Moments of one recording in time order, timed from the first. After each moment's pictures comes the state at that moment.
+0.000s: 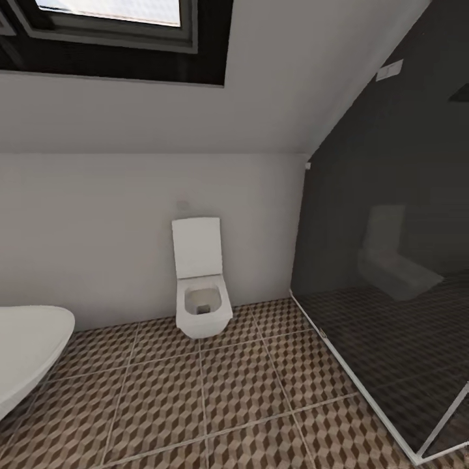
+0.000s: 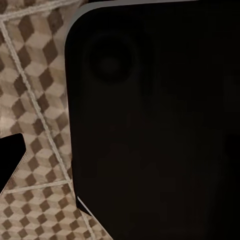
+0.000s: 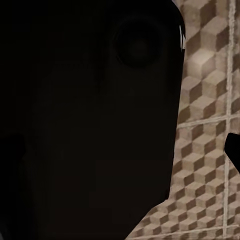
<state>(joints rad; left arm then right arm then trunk) 0.00 0.00 0.00 -0.03 0.00 0.00 0.00 0.00 0.00 0.00 0.00 0.00 -0.02 0.01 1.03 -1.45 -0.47</state>
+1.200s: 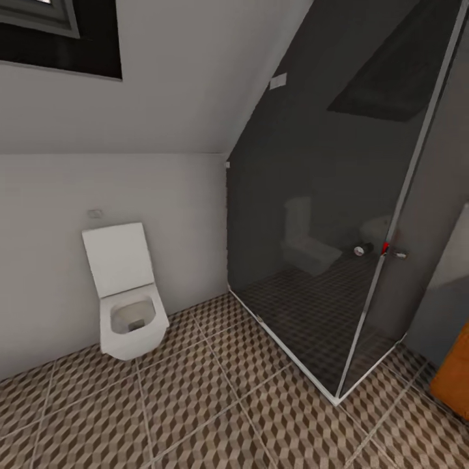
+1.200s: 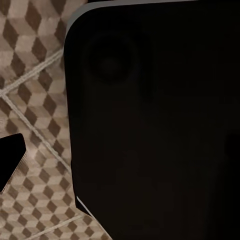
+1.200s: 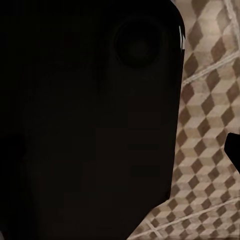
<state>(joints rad) 0.00 0.00 0.00 -0.03 0.00 0.00 0.00 0.00 0.00 0.00 0.00 0.00 -0.02 0.01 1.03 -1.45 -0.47</state>
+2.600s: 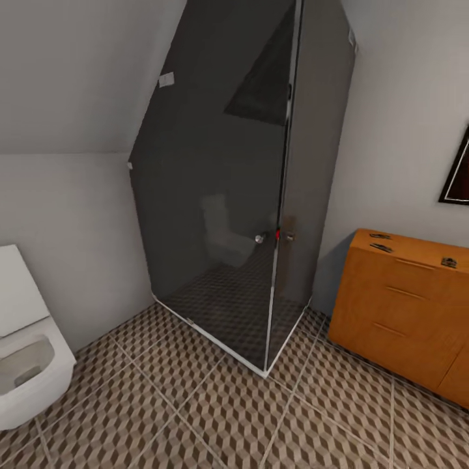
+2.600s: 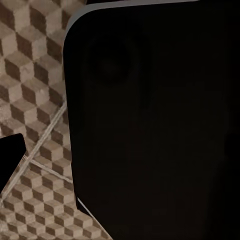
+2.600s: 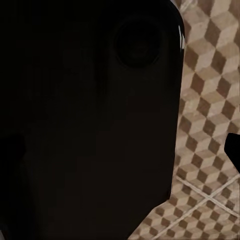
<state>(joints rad) 0.00 0.00 0.00 -0.03 0.00 0.00 0.00 0.00 0.00 0.00 0.00 0.00 -0.02 0.01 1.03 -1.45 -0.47</state>
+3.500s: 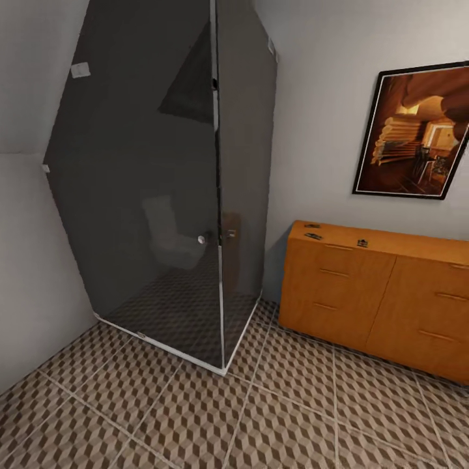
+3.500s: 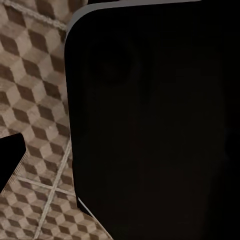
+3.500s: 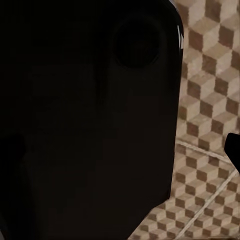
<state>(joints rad) 0.00 0.00 0.00 -0.03 0.00 0.00 0.00 0.00 0.00 0.00 0.00 -0.01 -0.02 0.01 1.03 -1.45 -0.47</state>
